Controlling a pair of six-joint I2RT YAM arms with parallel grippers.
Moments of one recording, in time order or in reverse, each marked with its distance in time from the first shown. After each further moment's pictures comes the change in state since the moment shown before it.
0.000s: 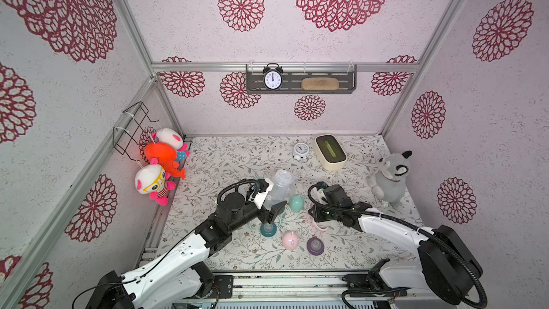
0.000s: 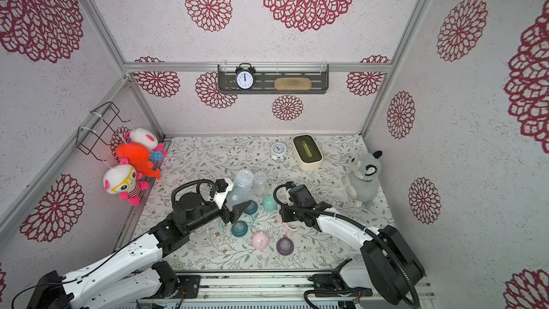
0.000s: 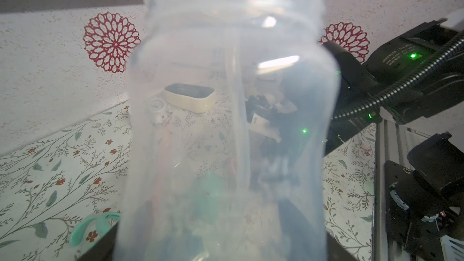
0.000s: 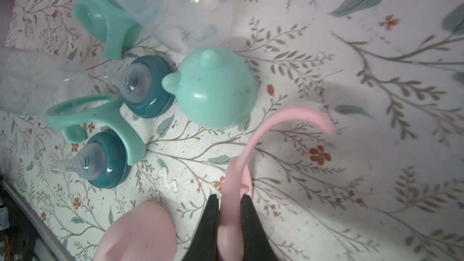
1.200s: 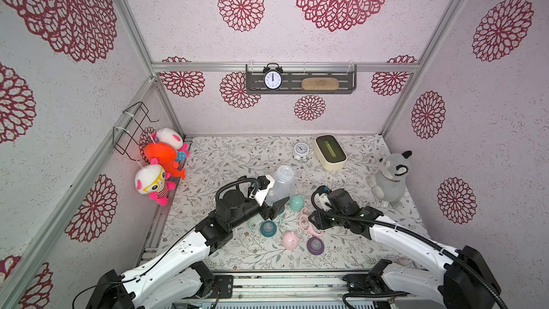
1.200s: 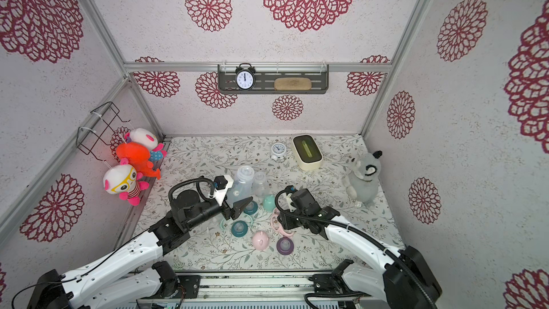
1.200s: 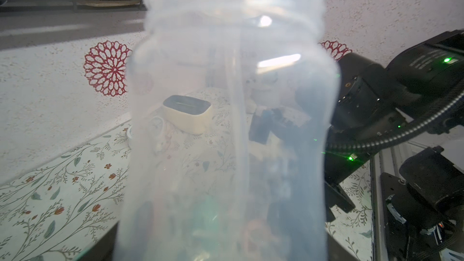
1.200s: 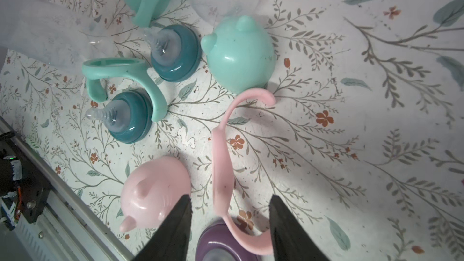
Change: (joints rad) left arm 0.000 0.008 0.040 0.045 0.022 0.026; right arm 0.100 -0.149 -0.018 -0.138 0.003 -0.021
